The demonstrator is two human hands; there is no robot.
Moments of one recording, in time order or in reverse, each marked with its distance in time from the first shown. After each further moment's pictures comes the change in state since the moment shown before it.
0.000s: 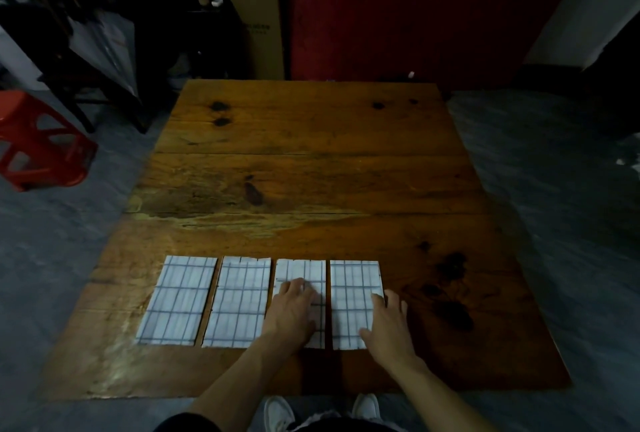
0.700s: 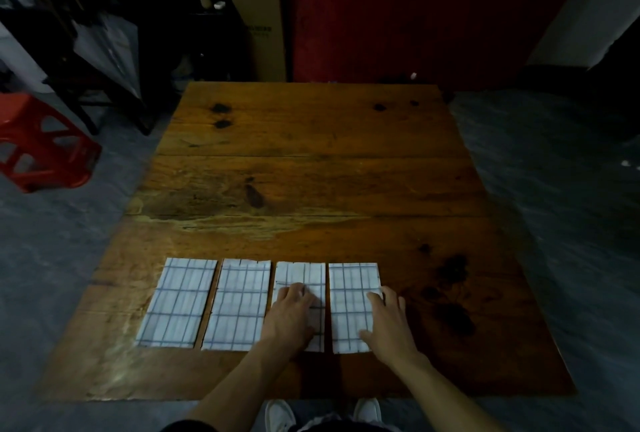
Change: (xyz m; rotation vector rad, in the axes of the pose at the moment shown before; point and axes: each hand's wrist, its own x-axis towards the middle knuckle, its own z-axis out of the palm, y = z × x) left_hand 0.000 -0.006 0.009 -0.038 -0.016 0.005; right_hand 0.011 0.006 -0.004 -0.006 -0.051 -0.067
